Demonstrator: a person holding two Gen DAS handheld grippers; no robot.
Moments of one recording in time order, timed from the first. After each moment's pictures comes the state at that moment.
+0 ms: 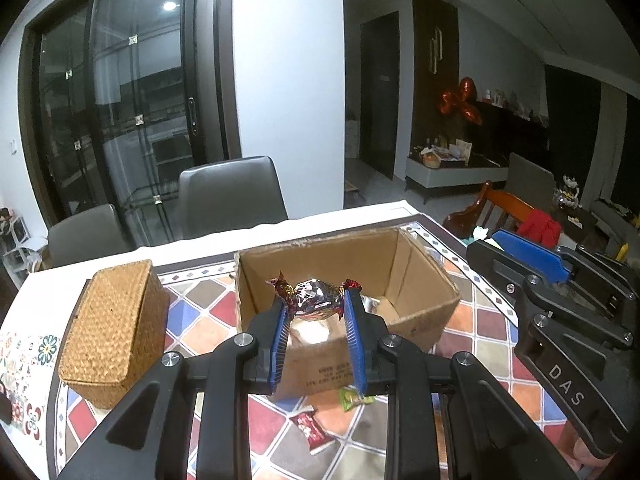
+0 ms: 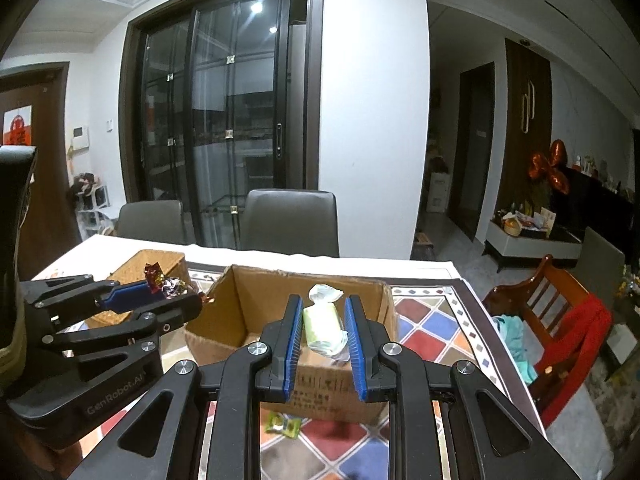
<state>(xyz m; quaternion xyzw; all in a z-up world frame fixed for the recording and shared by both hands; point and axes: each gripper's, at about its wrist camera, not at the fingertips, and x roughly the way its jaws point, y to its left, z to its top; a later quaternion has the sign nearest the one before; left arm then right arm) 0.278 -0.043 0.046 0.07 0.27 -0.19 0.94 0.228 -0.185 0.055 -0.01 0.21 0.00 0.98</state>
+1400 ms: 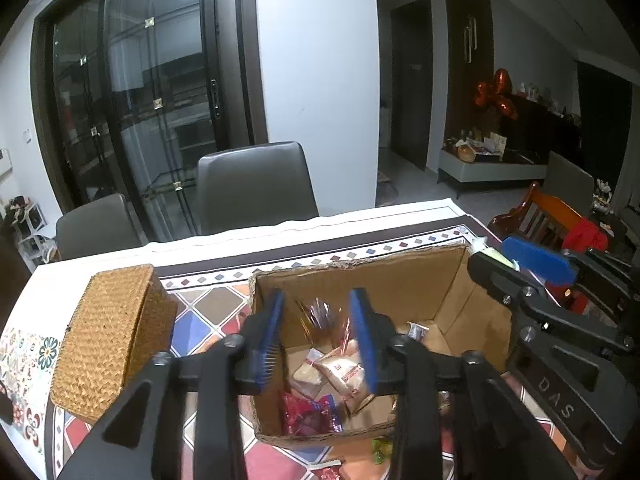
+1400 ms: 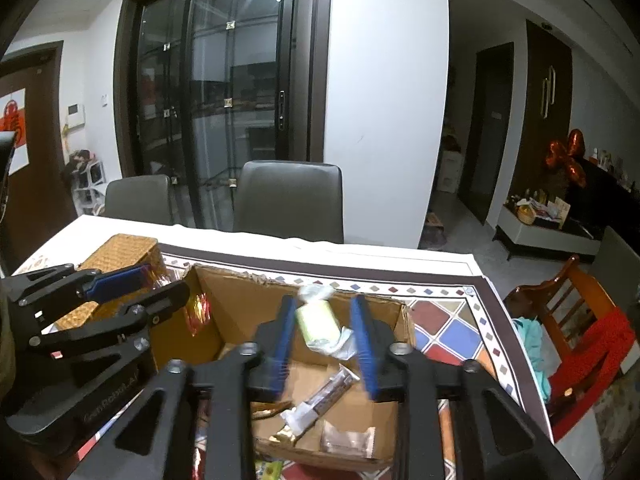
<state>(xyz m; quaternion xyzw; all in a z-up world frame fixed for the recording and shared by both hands) 0.364 -0.062 0.019 0.07 0.30 -0.13 0.94 0.329 -0.194 0.029 -0.02 0.26 0.02 0.97</state>
